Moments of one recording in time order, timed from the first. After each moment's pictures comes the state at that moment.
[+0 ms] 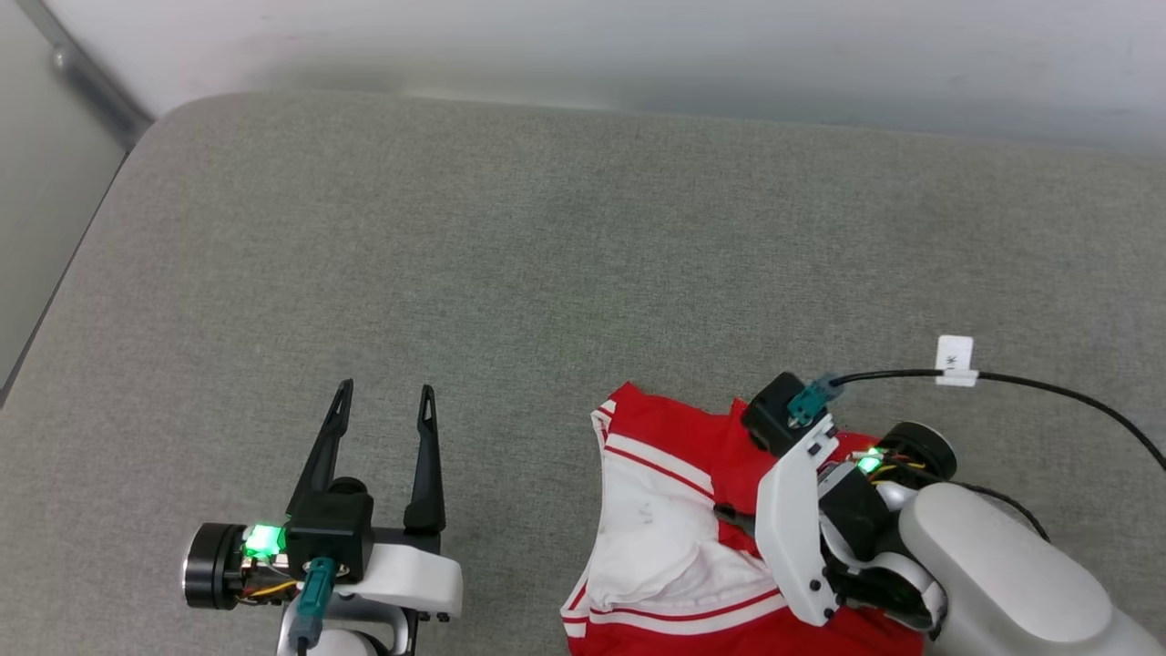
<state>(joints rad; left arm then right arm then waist) -0.07 0.11 -0.19 0.06 -0.03 0.17 -0.26 -0.54 -0.39 0.80 0.26 0.72 0.13 0.62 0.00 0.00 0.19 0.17</state>
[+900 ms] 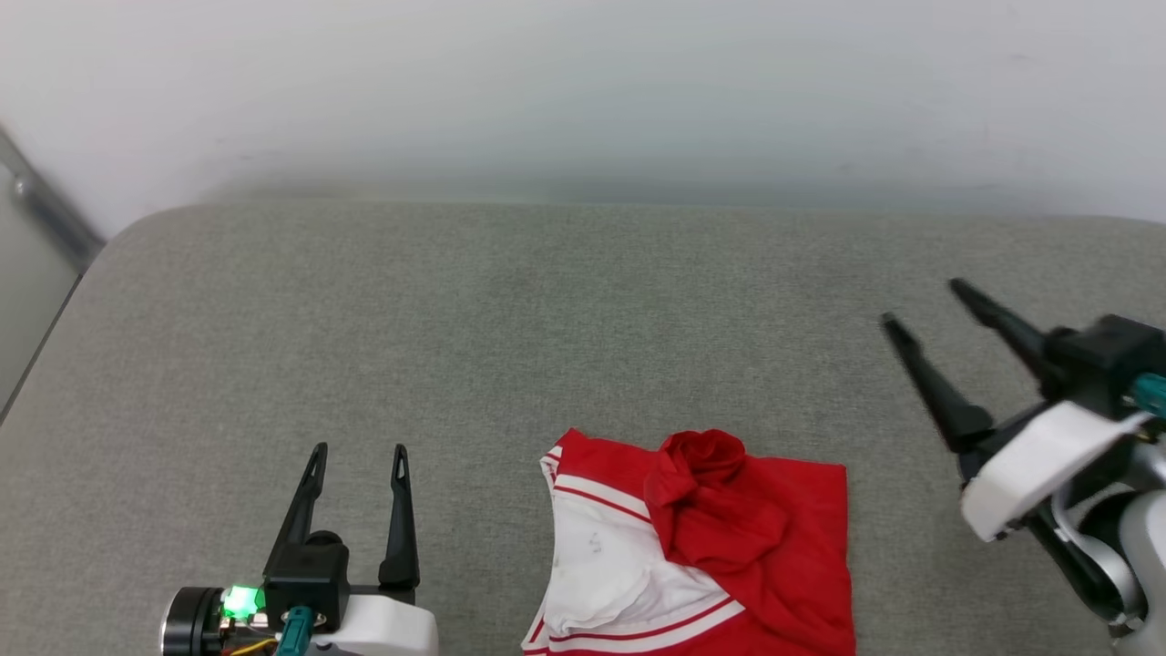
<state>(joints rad) 0.03 0.10 -0.14 0.06 -0.02 0.16 -0.26 -0.30 -0.49 0.32 -0.01 0.44 0.13 0.09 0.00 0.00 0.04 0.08</state>
